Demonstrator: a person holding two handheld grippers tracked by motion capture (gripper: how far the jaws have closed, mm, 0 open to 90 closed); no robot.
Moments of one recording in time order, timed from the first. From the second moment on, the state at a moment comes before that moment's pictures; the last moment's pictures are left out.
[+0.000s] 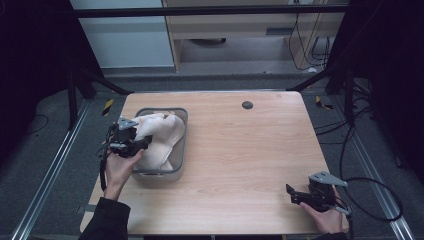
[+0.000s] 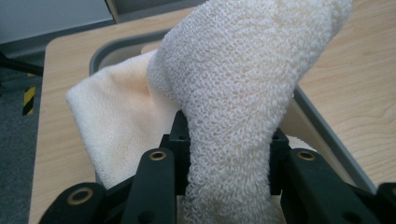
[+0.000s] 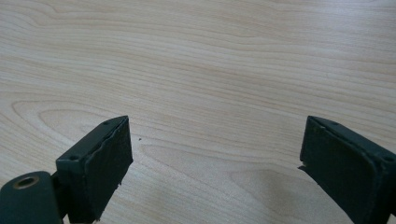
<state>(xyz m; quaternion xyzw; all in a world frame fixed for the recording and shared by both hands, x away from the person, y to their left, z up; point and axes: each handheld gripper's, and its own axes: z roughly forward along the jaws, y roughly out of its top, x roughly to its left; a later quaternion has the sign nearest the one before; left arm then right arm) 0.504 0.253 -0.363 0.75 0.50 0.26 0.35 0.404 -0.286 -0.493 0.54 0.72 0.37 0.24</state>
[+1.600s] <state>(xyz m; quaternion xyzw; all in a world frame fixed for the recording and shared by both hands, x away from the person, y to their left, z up) 0.460 0.222 -0.252 0.76 0.41 0.28 0.41 0.403 -0.285 -0.493 0.54 0.72 0.37 0.24</state>
